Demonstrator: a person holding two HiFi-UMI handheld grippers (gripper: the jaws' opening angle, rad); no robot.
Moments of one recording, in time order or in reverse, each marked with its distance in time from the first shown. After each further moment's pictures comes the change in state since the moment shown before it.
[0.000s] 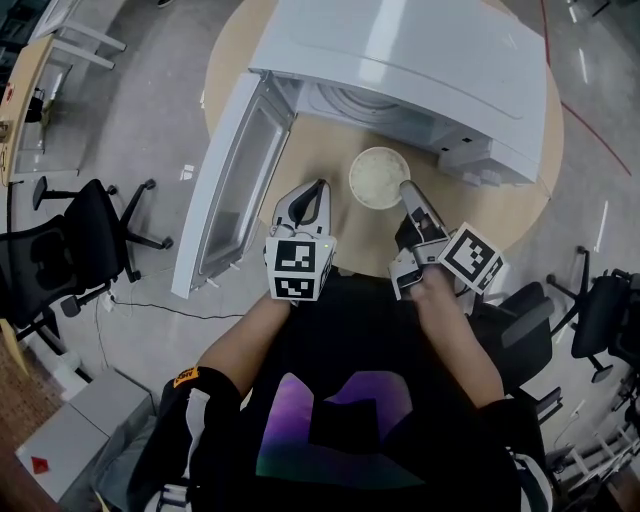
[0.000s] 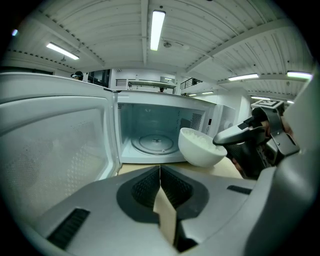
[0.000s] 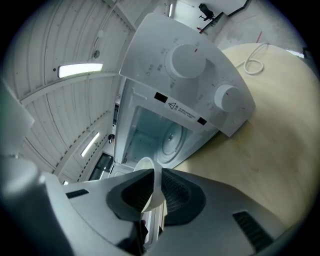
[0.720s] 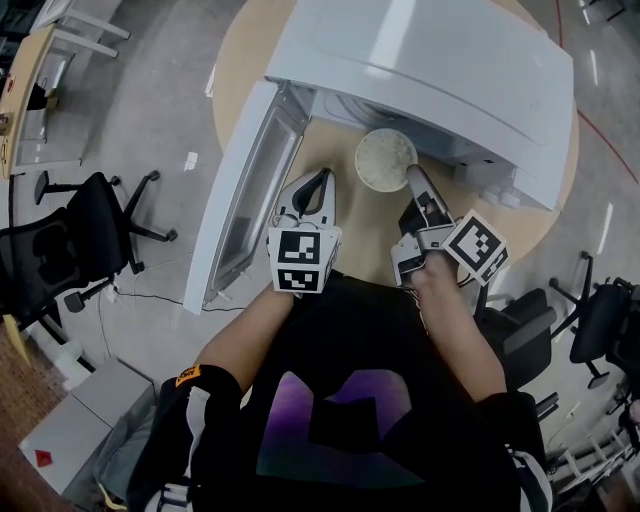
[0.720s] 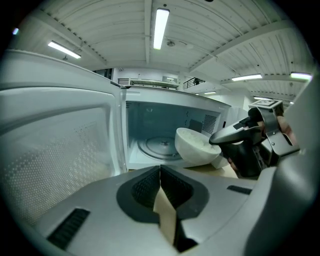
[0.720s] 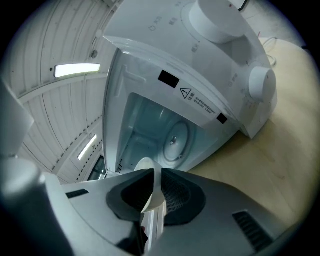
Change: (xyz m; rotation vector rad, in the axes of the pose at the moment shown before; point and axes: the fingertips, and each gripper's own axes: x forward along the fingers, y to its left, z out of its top) left arm 0.025 0.036 0.020 -0.013 0.001 0.016; right arm 0.053 0.007 0.018 0.013 -0.028 -0.043
